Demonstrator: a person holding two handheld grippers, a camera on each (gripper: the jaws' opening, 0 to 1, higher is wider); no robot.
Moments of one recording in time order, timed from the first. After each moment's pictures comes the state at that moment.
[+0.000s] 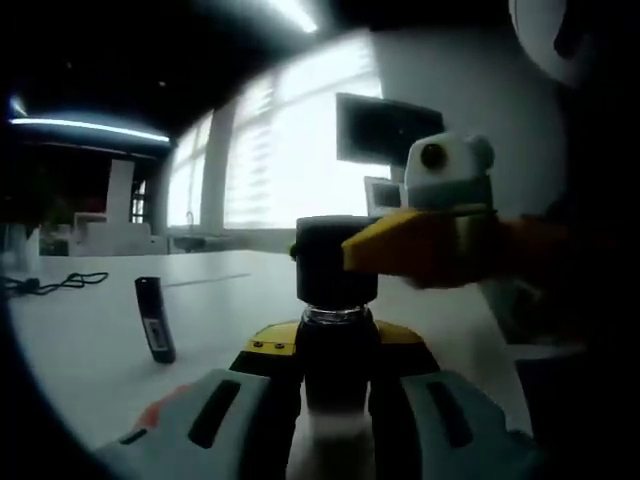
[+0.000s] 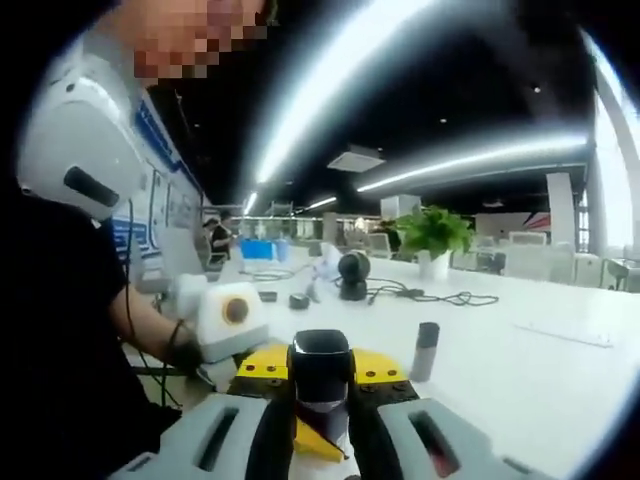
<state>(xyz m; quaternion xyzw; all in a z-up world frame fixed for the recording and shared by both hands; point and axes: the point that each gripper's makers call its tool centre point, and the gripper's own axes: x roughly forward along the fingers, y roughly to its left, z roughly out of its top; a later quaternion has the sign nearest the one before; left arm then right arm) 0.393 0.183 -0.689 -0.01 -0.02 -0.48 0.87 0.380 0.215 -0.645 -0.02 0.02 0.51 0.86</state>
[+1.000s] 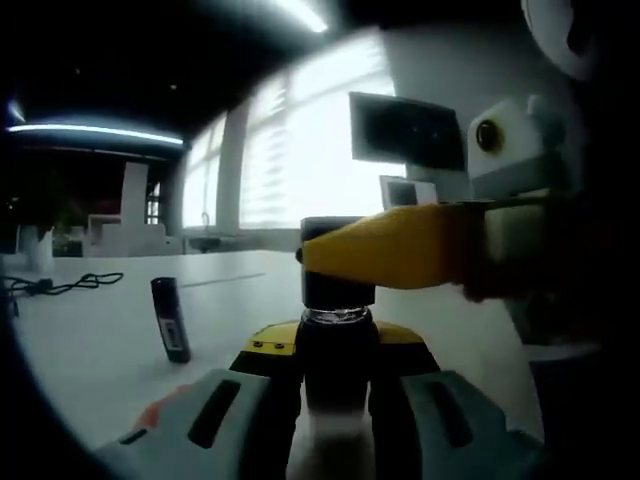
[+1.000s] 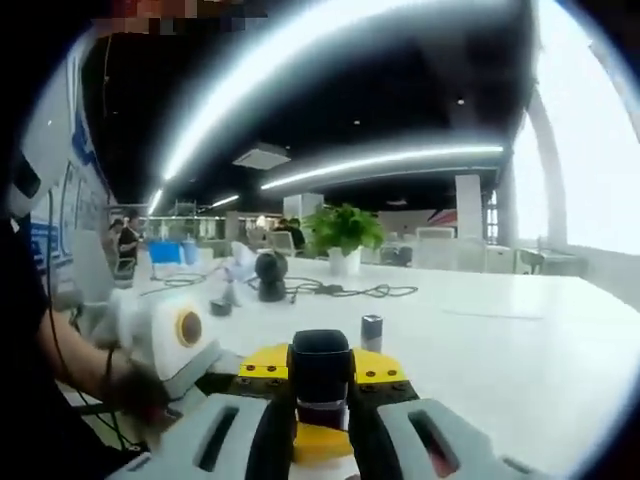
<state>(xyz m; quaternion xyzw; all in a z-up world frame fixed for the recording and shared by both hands) 0.403 0.189 -0.690 0.00 -0.02 -0.45 0.89 0.393 0.206 -0.646 0.00 0.03 0.30 0.95</state>
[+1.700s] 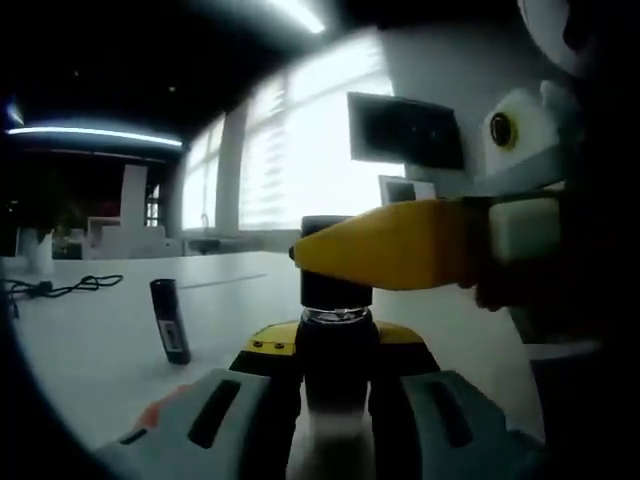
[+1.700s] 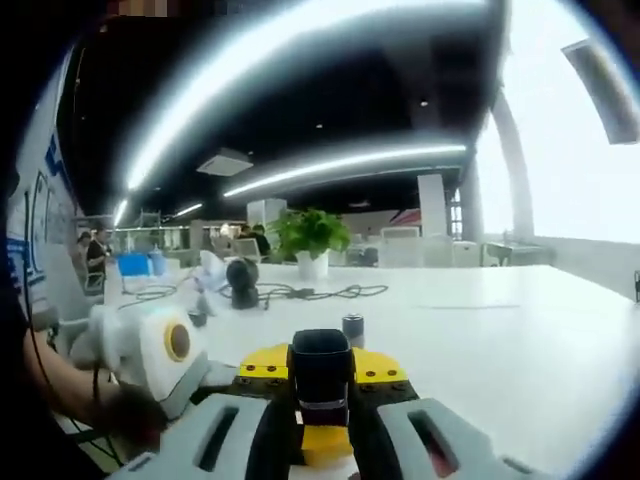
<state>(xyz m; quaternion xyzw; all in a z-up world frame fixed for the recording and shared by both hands) 0.403 0.189 -0.690 0.00 -0.03 -0.45 0.89 0.392 0.202 -0.647 0.01 0.03 0.23 0.97</state>
